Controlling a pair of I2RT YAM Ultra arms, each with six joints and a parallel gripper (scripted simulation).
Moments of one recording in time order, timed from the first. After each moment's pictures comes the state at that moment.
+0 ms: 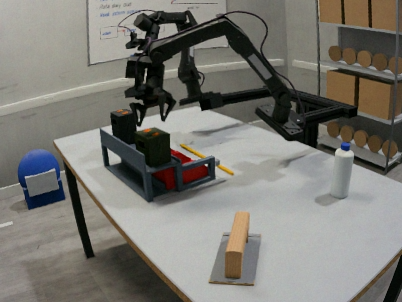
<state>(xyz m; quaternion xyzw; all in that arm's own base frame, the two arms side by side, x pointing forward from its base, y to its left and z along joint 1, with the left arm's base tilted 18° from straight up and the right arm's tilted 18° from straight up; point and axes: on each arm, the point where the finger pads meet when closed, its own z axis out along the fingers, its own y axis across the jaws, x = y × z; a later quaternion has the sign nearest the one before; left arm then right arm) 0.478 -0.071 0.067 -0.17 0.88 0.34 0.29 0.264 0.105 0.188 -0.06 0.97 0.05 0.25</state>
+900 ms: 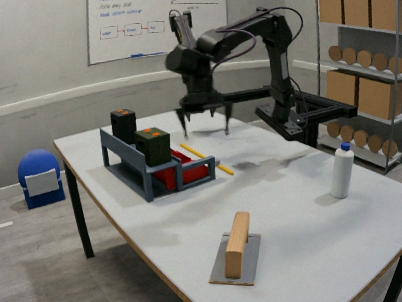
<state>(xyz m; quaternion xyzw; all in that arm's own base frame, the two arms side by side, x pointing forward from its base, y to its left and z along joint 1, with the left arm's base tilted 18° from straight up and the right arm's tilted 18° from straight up) 0.446 0.181 0.174 -0.42 0.80 0.28 0.31 0.146 0.232 -0.087 -0.63 0.76 -0.12 -0.10</state>
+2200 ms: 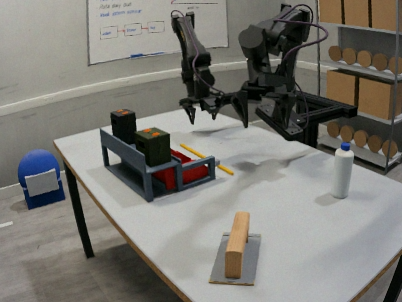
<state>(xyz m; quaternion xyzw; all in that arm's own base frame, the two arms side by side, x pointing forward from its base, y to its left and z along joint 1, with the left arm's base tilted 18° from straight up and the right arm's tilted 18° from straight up) 0.375 0.293 0.256 -0.49 0.74 0.24 0.39 0.145 0.240 -0.098 -0.68 0.71 -0.13 -0.10</state>
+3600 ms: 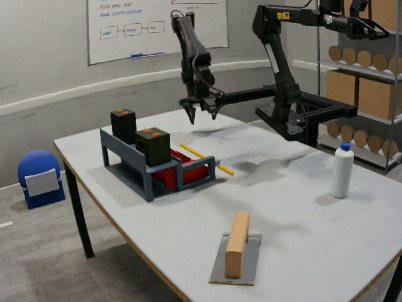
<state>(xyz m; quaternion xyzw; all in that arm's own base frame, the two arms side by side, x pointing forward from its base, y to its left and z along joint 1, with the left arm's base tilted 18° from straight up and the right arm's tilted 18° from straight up) -0.015 0.308 0.494 -0.47 0.42 0.56 0.54 0.146 0.241 -0.097 -0.68 0.71 -0.13 -0.10</state>
